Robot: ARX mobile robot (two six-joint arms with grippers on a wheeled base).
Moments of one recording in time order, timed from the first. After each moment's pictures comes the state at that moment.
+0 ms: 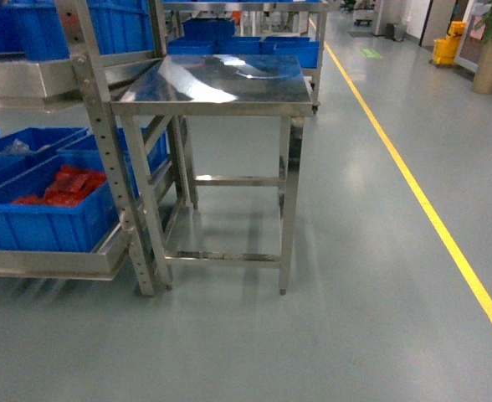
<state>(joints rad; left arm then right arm) -0.16 0.44 0.28 0.13 -0.24 0.00 0.00 0.01 0.01 -0.01 0.00 0.00</state>
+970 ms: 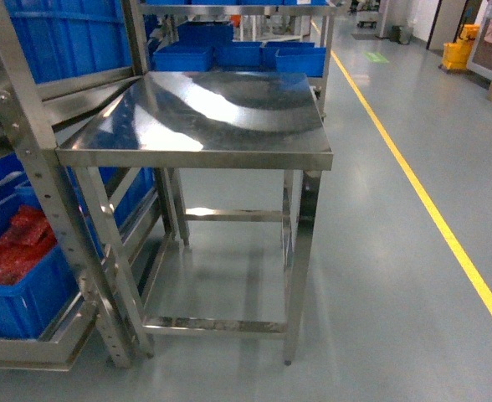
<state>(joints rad) -0.16 0.44 0.28 0.13 -0.24 0.00 0.00 0.01 0.01 -0.01 0.00 0.00</state>
